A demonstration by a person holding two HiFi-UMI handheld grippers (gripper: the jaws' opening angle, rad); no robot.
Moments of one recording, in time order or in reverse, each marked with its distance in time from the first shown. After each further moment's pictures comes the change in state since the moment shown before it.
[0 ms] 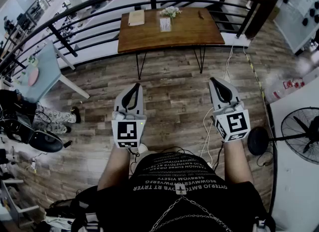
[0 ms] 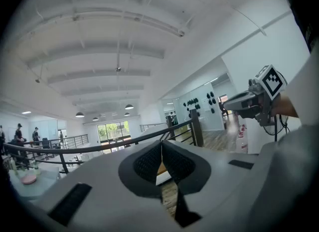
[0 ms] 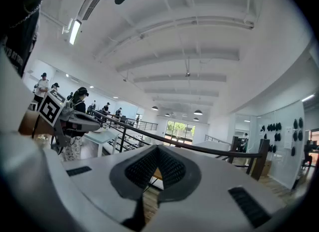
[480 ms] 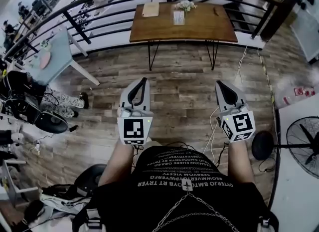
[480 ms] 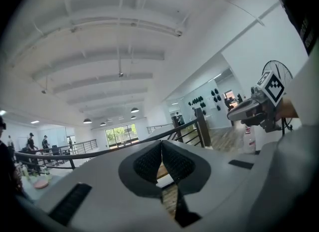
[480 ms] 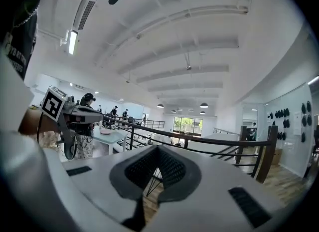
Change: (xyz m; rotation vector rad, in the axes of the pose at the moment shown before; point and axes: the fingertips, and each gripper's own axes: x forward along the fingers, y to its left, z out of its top) left arm -0.011 -0.028 0.015 0.054 -0.029 0.064; right arm -0.021 -0.010 -0.043 0.078 0.029 0.068
